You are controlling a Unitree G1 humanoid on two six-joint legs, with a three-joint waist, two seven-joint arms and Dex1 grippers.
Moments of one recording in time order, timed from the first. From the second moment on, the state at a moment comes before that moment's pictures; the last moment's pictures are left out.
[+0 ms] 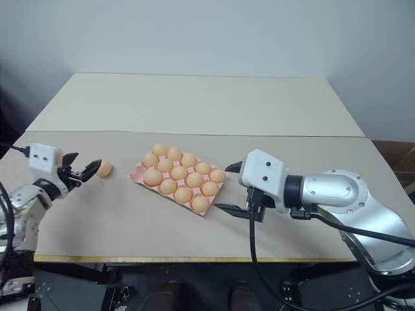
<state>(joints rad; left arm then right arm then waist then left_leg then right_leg) -0.33 0.67 0.33 0.22 -0.28 0.32 -0.55 -0.44 -0.91 0.02 -0.77 0.56 0.83 0.80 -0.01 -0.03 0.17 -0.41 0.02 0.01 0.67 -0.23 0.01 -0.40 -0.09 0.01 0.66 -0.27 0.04</state>
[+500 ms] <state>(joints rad) -0.46 0.61 0.21 0.47 -0.21 0.22 -0.57 -0.41 -0.92 -0.01 -0.82 0.58 0.88 0.74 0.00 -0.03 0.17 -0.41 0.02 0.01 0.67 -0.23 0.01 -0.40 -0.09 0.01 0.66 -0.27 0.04</state>
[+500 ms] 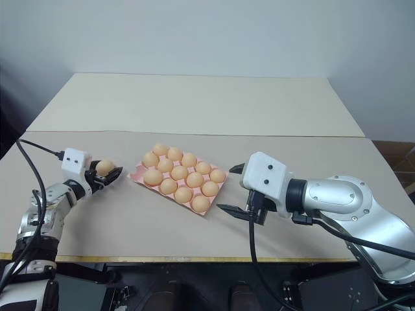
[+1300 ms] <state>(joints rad) -0.40 0.56 0.27 0.26 -0.40 0.11 -0.78 -0.41 -0.91 0.00 -0.82 0.57 0.88 0.69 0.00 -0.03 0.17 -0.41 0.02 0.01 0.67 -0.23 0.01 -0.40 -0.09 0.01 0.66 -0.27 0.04</state>
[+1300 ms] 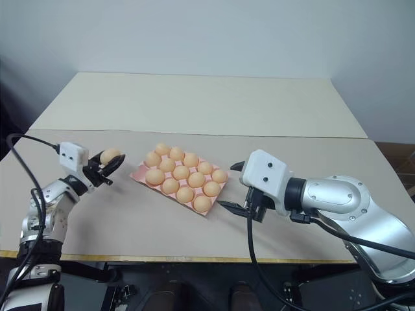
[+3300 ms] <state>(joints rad) 0.21 0.99 0.64 -0.40 -0.67 0.40 -1.20 -0.09 -1.12 -0.38 -0.73 0.66 0.71 1.07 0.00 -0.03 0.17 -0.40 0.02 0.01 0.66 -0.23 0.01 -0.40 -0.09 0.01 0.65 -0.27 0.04</state>
